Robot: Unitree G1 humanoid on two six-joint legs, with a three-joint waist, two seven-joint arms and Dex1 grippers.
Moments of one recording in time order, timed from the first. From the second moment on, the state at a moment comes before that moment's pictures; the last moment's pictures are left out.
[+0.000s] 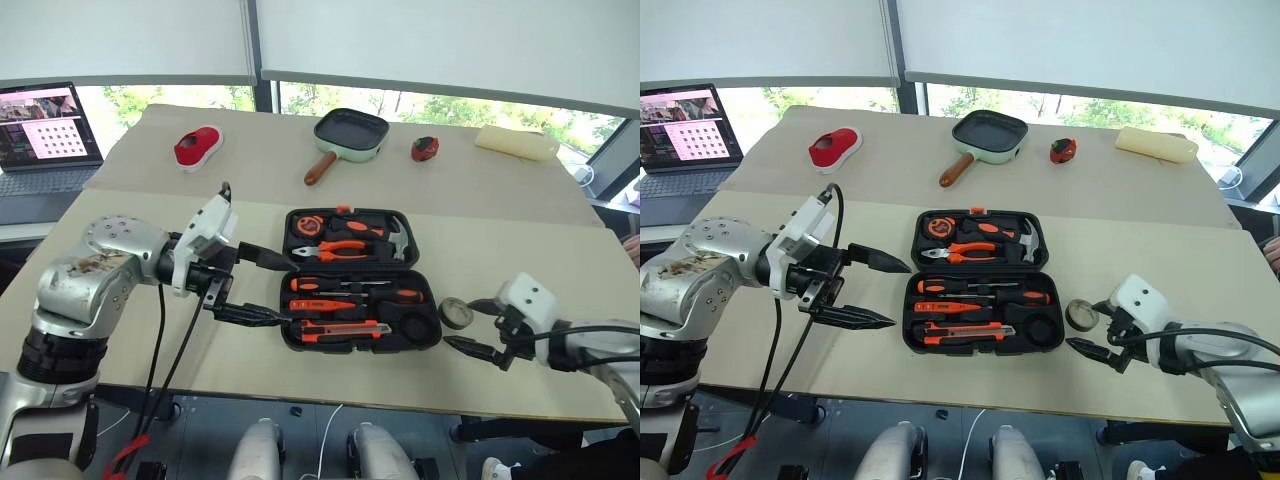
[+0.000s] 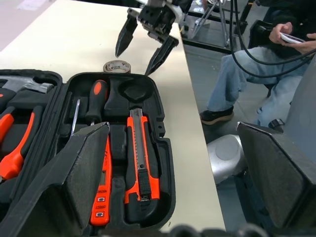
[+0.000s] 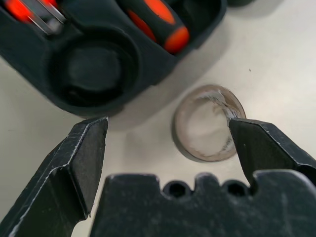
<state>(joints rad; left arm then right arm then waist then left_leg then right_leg) -0.56 0.82 -0.02 -0.28 -0.62 0.70 -1.45 0.02 -0.99 -0.07 -0.29 0.37 0.57 0.84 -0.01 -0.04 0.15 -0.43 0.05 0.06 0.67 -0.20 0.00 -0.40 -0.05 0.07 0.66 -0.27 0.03</state>
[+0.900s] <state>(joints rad) -0.56 0.81 -0.07 -0.26 -0.63 0.64 -1.43 -0.13 -0.99 -0.09 -0.58 0.55 0.78 0.92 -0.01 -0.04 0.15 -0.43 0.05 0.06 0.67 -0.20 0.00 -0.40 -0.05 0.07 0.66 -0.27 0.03</state>
